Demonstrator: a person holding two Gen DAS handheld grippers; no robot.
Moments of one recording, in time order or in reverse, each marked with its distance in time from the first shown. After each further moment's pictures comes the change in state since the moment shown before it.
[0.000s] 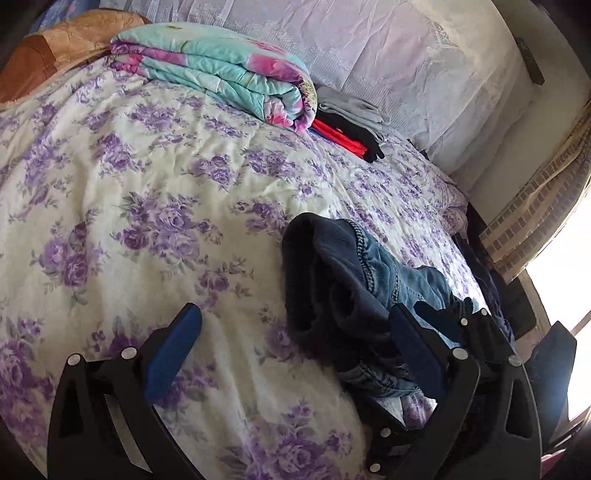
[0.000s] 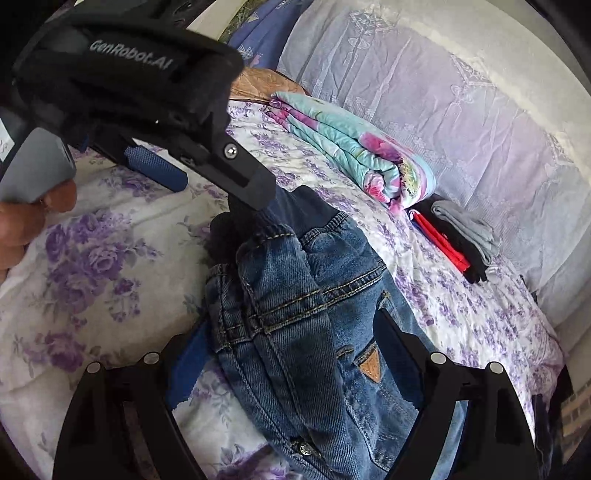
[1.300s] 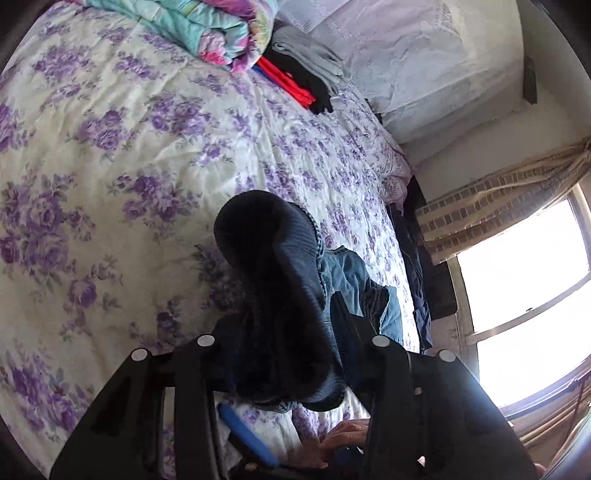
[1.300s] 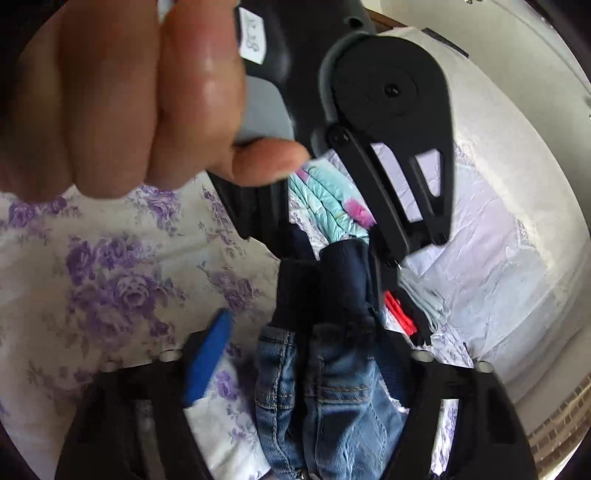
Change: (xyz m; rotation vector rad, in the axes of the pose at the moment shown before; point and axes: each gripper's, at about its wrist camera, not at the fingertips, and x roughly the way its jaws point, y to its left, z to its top) left arm 0.036 -0.035 0.046 -0.138 0.304 -0.291; right arm -0.020 0.052 0.009 -0.210 -0.141 -0.231
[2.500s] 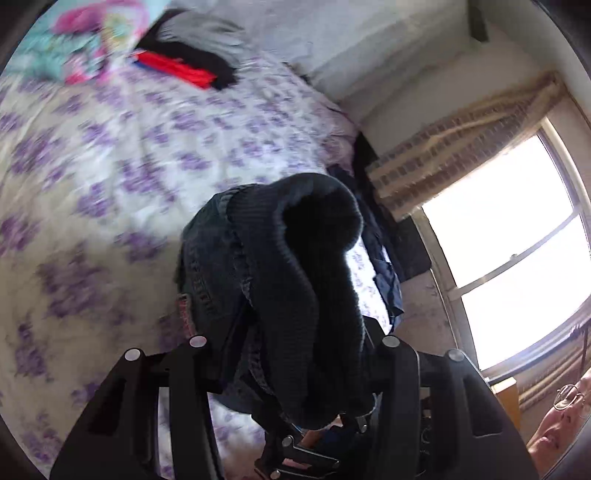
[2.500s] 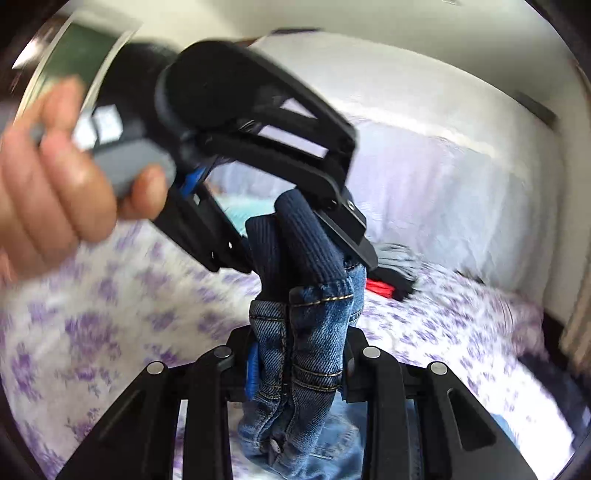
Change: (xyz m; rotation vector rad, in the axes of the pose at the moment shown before) left arm 0.043 -0.150 -0.018 0.234 0.090 -0.102; right arm -0.077 -0.118 -0.079 0.584 -0.171 -0.047
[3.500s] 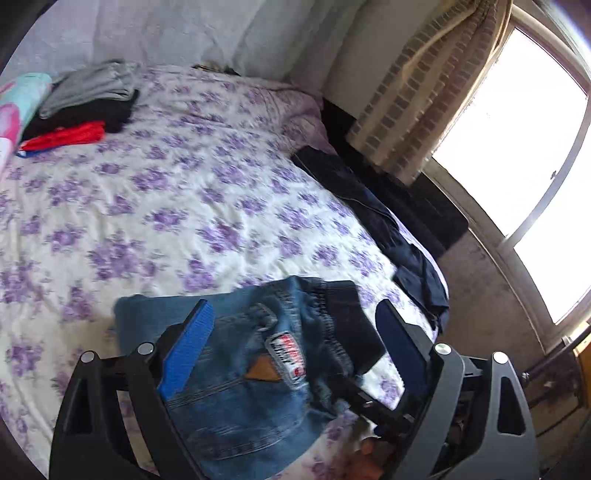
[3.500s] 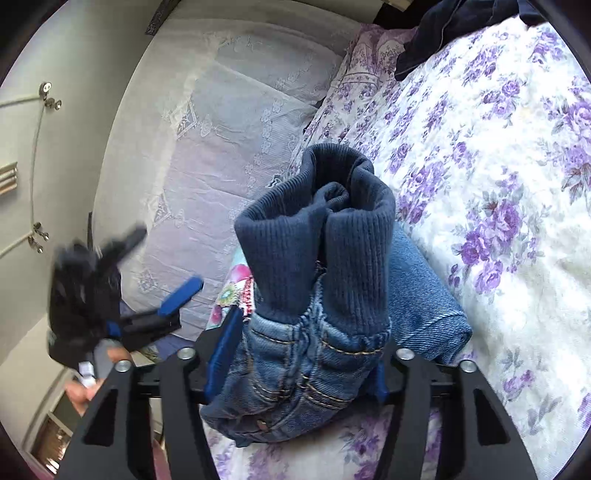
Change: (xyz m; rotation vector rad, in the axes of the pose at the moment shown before) left arm 0.169 -0.125 0.010 0.302 -0.039 0.216; right arm -0.034 -0.298 -0.198 1.331 0.038 0.173
